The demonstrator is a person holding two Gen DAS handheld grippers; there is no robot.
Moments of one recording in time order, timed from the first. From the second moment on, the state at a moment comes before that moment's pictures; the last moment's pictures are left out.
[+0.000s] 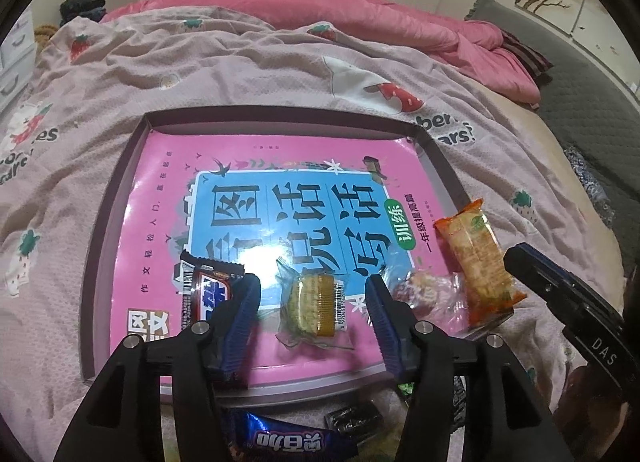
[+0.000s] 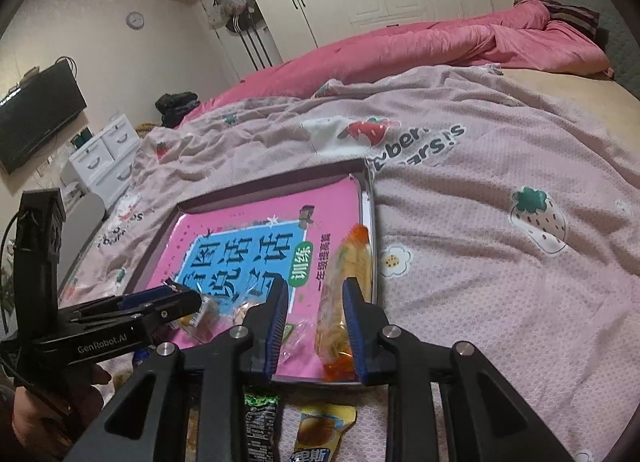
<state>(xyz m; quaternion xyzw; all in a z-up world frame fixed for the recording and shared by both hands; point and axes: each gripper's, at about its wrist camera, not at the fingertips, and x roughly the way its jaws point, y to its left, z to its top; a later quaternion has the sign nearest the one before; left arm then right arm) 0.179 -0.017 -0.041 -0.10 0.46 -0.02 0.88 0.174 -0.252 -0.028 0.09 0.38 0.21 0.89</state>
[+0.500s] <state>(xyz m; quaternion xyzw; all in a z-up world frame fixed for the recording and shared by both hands) 0.167 -0.004 -0.016 -0.11 0.44 -0.01 0.89 0.170 -0.265 -0.013 0.11 0.35 0.20 0.91</state>
